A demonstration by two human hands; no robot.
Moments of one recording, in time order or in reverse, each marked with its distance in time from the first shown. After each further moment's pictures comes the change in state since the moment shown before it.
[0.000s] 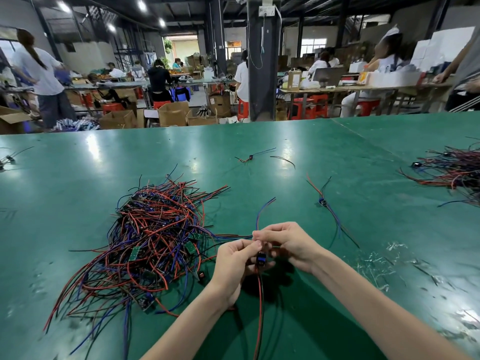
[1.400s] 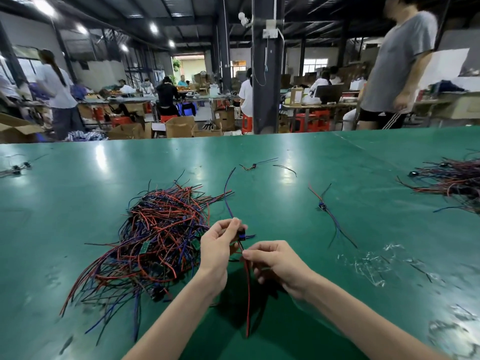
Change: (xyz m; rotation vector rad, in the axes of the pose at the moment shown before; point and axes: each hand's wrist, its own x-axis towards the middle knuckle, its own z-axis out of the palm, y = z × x) left_hand -0.005 0.023 -0.014 0.064 0.212 0.233; right_hand -0.046 0.010 0.045 -0.044 0.019 -0.042
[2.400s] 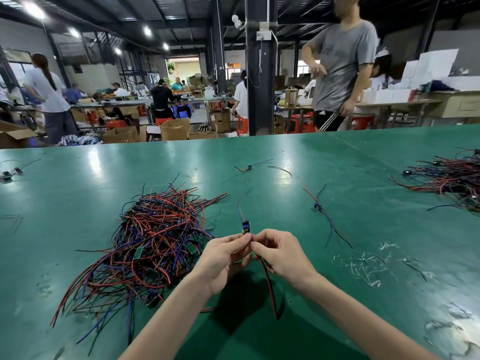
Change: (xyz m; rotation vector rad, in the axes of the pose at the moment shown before) left_hand 0.002 0.003 -0.001 -0.124 -0.276 -0.395; right_hand 0.002 -0.008 -0.012 -0.388 0.212 -0.286
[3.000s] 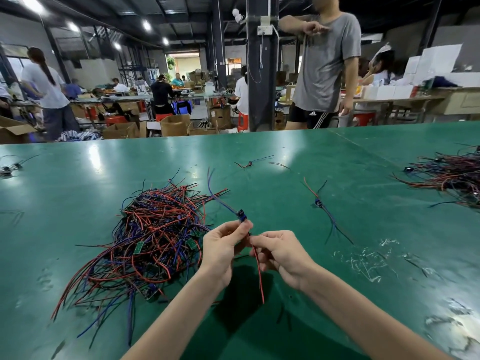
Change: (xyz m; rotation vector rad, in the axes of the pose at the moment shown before) left_hand 0.006 -0.006 0.012 -0.027 0.185 0.285; right_hand 0.002 -0.008 0.007 0.506 -0.040 0.311
